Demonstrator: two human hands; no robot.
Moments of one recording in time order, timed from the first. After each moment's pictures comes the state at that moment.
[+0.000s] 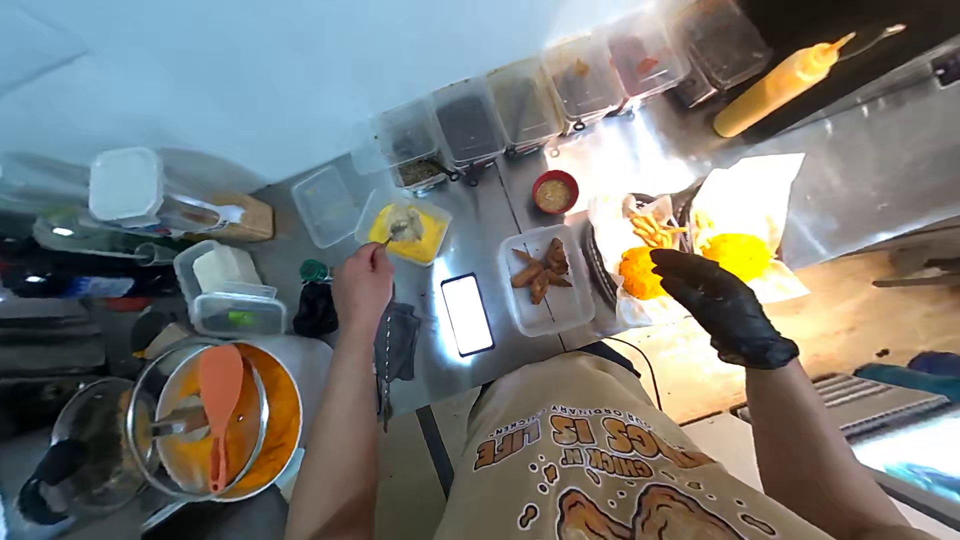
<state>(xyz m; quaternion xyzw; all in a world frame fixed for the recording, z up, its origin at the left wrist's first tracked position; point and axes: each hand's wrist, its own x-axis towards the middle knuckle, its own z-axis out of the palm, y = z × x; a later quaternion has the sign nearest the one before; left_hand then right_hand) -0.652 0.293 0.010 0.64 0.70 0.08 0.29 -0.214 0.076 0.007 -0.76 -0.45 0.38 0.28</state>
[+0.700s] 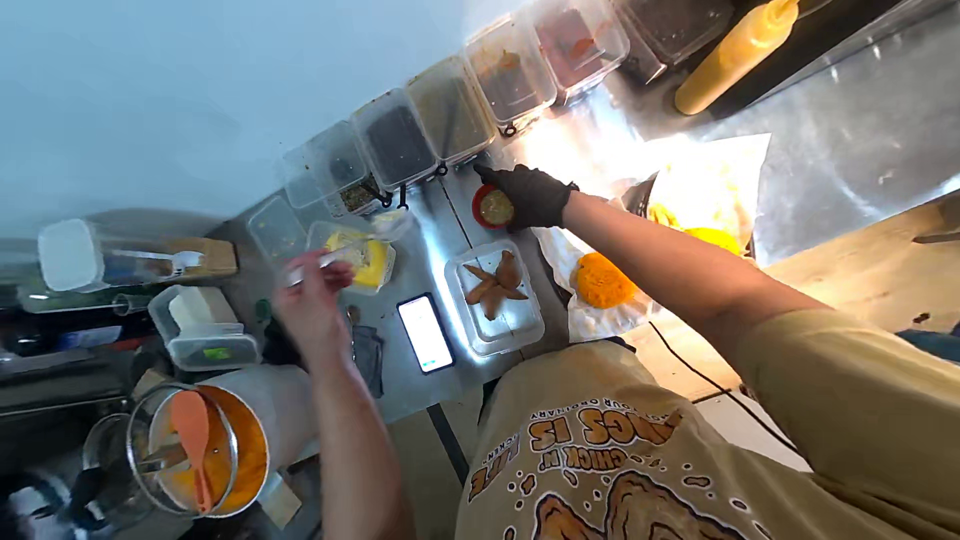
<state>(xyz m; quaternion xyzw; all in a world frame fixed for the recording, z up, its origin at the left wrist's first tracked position) -0.551 0.283 0.036 0.53 0.60 0.44 0.41 -0.204 0.330 -0.085 -0.58 -0.75 0.31 0.05</state>
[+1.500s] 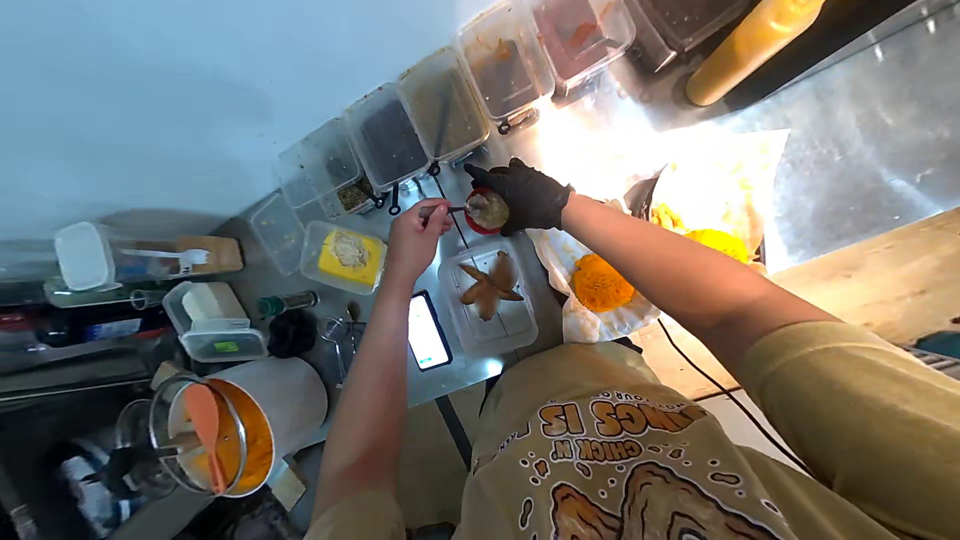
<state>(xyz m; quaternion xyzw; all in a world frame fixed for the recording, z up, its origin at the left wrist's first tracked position) -0.436 0.337 -0.033 0.70 0.54 0.14 0.46 -0.193 0.331 -0.096 -0.52 -0.79 0.31 0.10</state>
